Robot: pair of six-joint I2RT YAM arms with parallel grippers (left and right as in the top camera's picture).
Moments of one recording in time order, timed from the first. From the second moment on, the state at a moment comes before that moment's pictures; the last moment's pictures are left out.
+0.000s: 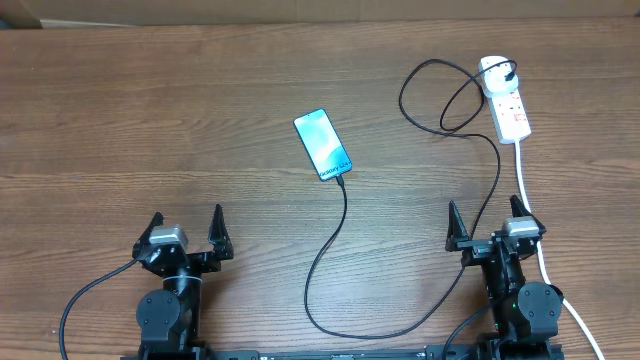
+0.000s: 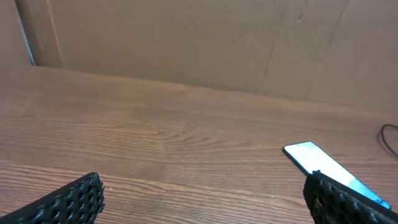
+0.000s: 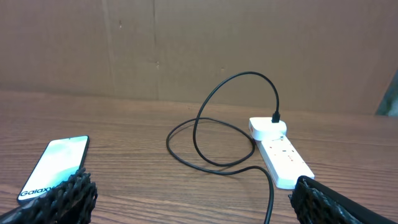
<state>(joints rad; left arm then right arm) -0.02 0.02 0.01 -0.07 -0.07 -0.13 0.03 0.01 0.02 -0.03 -0.06 -0.03</state>
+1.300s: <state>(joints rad) -0.01 0.02 0.01 -0.08 -0.06 -0.02 0.03 0.01 0.02 -0.04 -0.06 -0.03</state>
